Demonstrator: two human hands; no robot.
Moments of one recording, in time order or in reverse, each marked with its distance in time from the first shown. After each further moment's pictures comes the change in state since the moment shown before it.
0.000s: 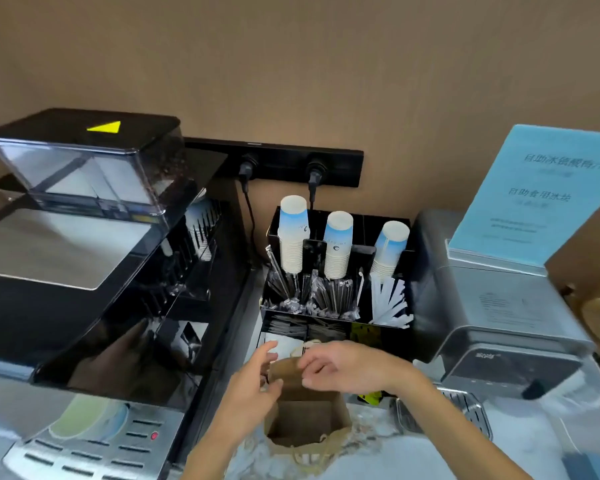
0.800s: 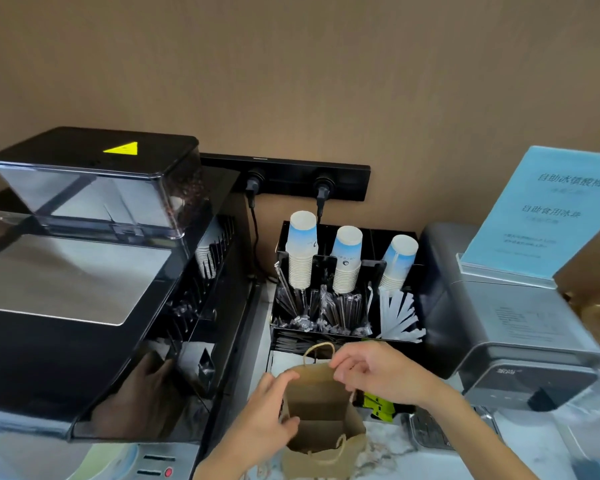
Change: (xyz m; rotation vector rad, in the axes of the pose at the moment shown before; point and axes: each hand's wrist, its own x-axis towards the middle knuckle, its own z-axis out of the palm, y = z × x) left_hand 0.022 -0.016 -0.021 0.274 -0.258 0.129; right_hand -0.006 -0.007 -0.011 0.058 0.298 0.029
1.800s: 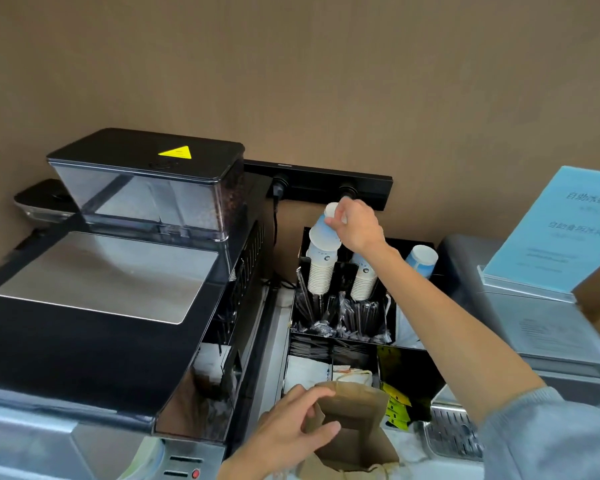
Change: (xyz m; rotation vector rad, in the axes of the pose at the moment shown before) left_hand -0.006 -0.013 -0.003 -0.059 -0.082 0.131; right_hand 0.161 -0.107 -0.105 -0.278 0.767 -0.006
